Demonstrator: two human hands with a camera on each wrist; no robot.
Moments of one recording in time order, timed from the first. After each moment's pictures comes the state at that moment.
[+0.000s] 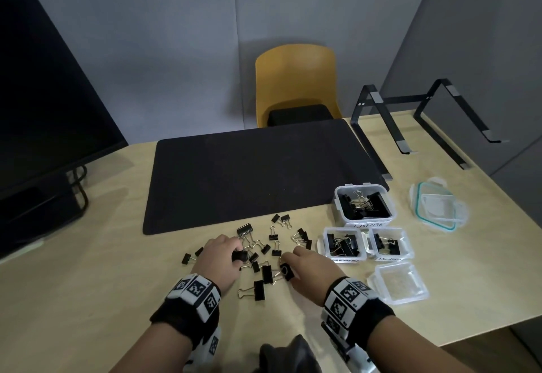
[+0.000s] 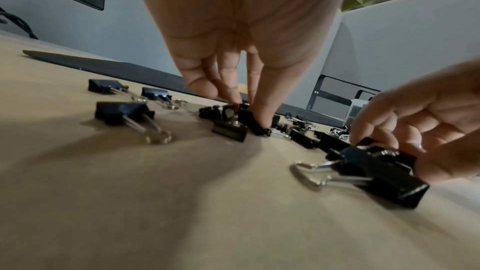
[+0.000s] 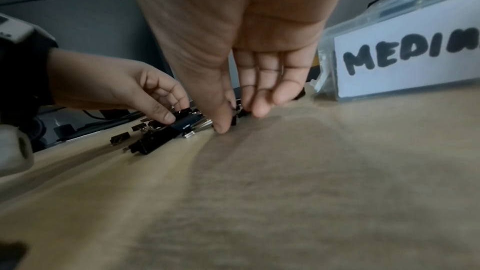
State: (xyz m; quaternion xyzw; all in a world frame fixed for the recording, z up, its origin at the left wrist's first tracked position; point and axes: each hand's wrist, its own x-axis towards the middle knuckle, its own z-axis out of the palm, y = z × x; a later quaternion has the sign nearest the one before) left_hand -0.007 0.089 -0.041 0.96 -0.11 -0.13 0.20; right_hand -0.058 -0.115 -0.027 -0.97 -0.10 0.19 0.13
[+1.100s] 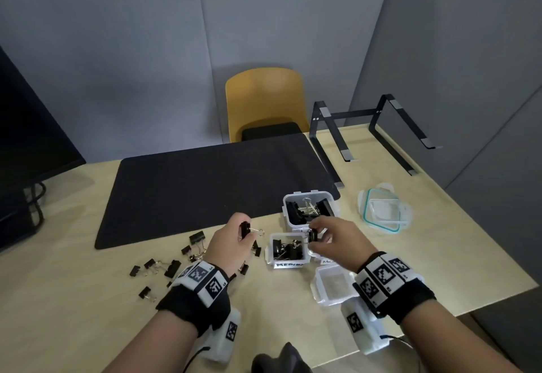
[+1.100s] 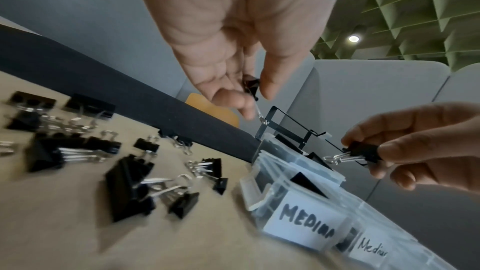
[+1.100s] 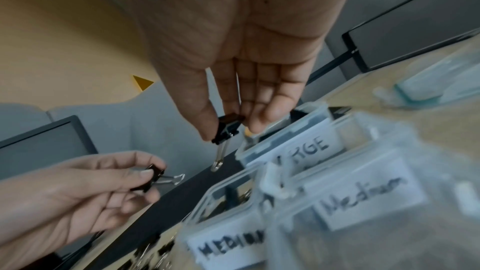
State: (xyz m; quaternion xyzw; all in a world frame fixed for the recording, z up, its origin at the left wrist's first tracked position) left_hand -0.024 -0.038 0.014 0.91 -0.07 -0.10 0.39; right_hand -0.073 -0.266 0.031 -0.94 0.04 0.07 0.34
